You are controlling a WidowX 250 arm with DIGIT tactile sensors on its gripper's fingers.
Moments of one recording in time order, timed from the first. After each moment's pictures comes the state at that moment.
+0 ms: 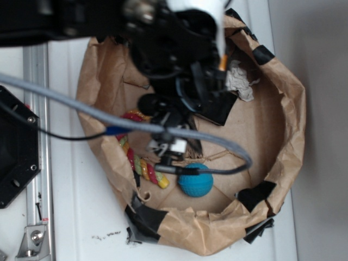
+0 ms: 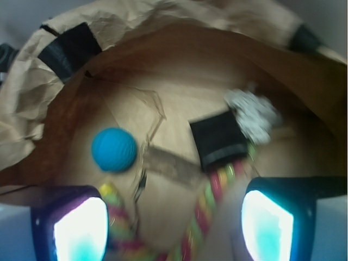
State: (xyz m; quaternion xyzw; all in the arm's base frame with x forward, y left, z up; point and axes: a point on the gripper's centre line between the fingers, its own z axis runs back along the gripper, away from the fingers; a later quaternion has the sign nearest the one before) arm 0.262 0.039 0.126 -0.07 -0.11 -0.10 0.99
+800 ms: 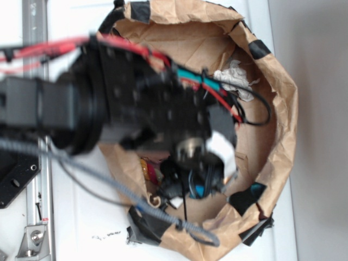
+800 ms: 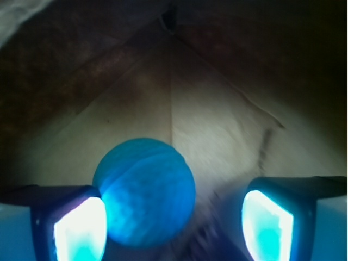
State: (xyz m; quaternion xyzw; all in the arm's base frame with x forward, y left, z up) arm 0.281 -0.035 0.049 -0.05 -0.12 -0.36 0.92
